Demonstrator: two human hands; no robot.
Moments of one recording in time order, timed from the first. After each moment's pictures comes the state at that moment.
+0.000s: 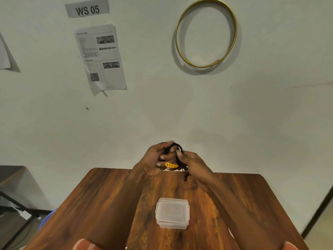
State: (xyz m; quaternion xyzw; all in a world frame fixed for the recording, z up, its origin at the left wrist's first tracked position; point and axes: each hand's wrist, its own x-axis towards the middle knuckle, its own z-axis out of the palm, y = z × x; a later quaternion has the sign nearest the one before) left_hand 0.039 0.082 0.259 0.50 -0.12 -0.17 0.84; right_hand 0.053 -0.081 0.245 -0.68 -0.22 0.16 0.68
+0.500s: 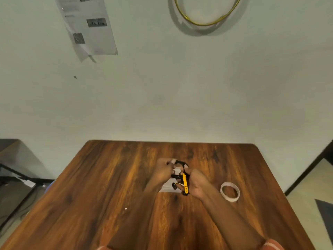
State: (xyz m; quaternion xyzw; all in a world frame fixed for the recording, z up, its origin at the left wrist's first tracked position) left_hand 0.012 0.045 0.096 0.79 0.17 0.03 0.58; right_hand 0.028 -0.089 0.094 -0.55 0.17 0.33 0.74
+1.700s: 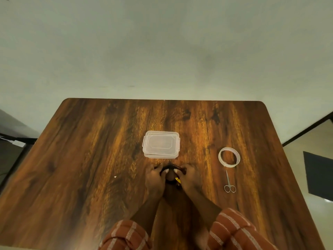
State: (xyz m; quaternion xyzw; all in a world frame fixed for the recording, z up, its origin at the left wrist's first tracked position) left_hand -0.030 0.034 -0.106 0.89 0.28 -0.04 0.36; right_hand 0.015 -0.098 -0.111 -0.92 0.05 0.14 0.36
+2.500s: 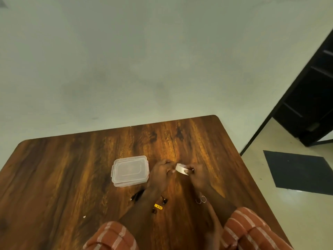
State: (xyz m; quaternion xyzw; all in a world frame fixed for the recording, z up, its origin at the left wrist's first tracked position) left_hand 0.064 -0.059 -0.038 0.94 -0.07 0.03 0.33; right_hand 0.081 -0.239 -0.052 -0.90 0.05 0.08 0.42
